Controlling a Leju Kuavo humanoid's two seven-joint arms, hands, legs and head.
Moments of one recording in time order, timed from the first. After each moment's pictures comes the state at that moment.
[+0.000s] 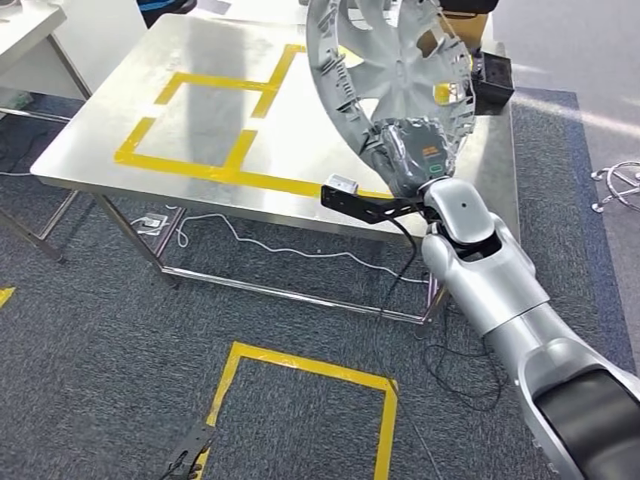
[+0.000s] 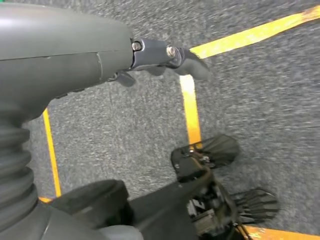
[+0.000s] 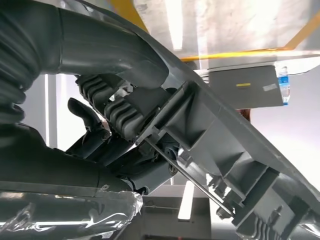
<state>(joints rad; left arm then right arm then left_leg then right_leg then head) -0.18 -0.13 0.71 -0.22 -1.13 0.02 -0.10 -0.87 -0.09 0.58 -0.99 1.10 -0.14 0.00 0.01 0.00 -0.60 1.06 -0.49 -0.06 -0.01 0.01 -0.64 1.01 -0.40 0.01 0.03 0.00</state>
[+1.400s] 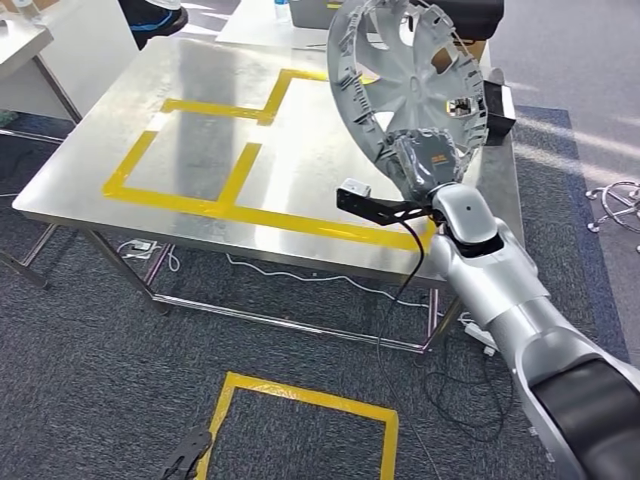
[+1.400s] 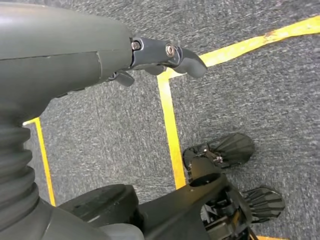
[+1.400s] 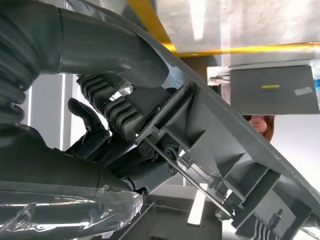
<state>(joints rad) -0.18 -0.13 0.70 -0.22 -1.17 0.00 -0.10 -0.92 -0.09 0.54 -0.77 1.14 -0.22 -0.03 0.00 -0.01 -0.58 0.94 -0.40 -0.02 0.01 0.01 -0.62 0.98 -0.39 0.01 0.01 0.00</state>
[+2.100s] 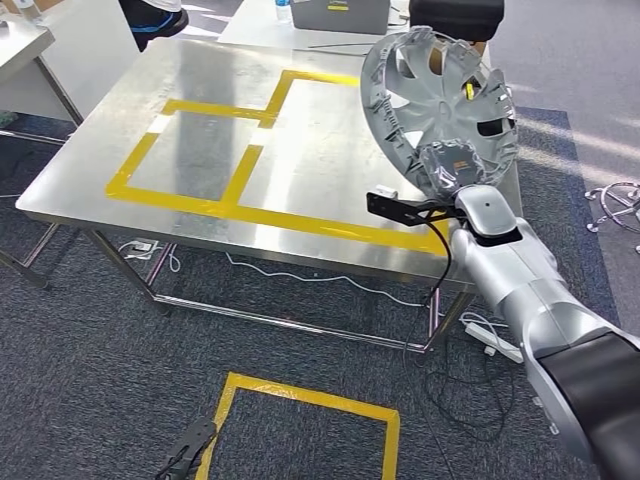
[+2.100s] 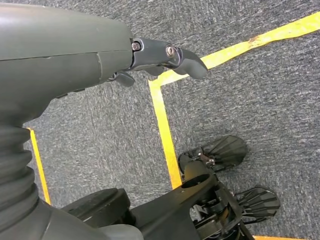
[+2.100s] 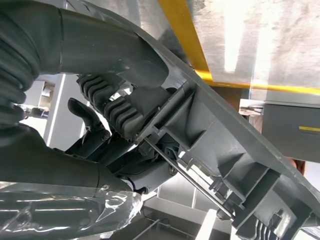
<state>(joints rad) -0.20 -0.13 0.68 -0.22 -1.18 -0.01 -0.09 -1.01 -0.09 0.50 -0.45 1.19 -0.26 -0.09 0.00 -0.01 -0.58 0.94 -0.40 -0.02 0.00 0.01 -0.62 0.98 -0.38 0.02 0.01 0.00</state>
